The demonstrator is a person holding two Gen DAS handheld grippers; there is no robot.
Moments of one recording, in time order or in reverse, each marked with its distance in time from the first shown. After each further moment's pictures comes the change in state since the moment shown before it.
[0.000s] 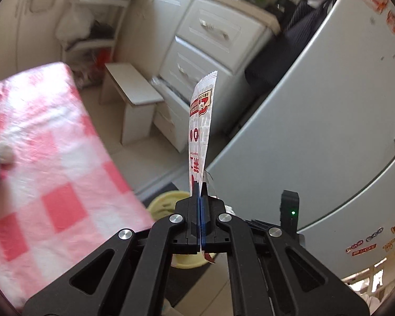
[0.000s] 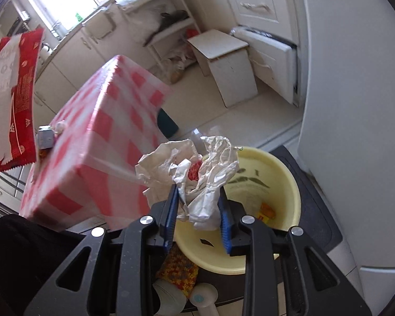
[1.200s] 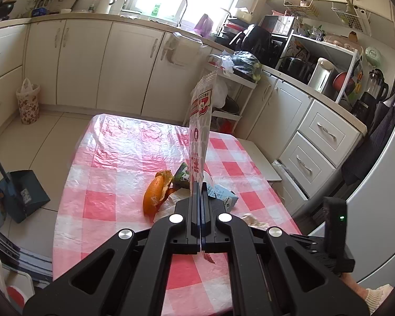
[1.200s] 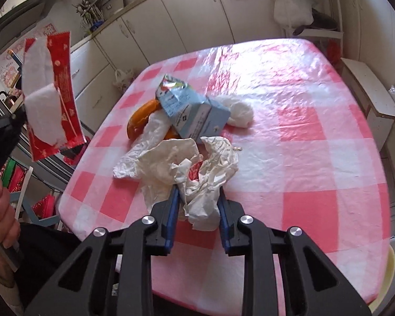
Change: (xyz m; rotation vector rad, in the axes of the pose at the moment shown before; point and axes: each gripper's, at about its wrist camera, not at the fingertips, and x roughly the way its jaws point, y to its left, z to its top) left arm -0.257 0.233 -0.050 -0.250 -0.454 0.458; right arm 0.053 0.288 0.032 -0.464 0.100 0.293
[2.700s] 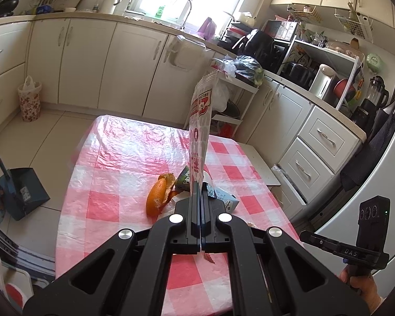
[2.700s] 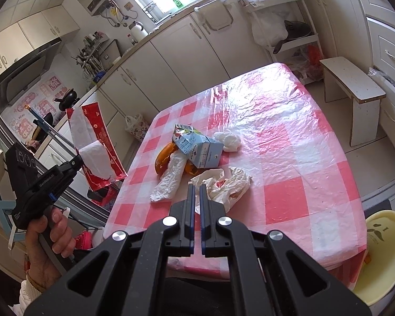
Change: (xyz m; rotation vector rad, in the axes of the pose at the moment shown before) left arm -0.005 0.010 0.004 -0.023 -0.015 -0.004; right arm -0.064 -0.003 -0.005 0.178 -0.162 0.093
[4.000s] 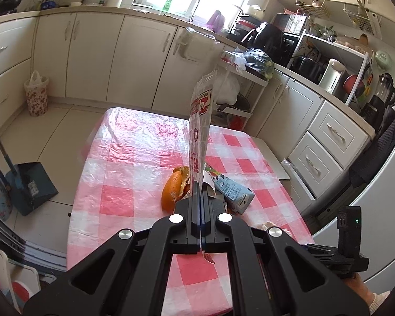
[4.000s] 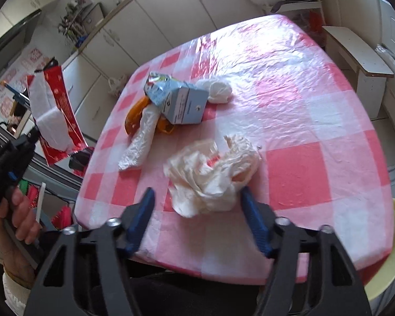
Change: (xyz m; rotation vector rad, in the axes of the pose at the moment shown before) left arm 0.007 0.014 0.000 -0.003 0.045 0.049; right arm 0.070 -0.015 -0.015 -0.021 0.252 -0.067
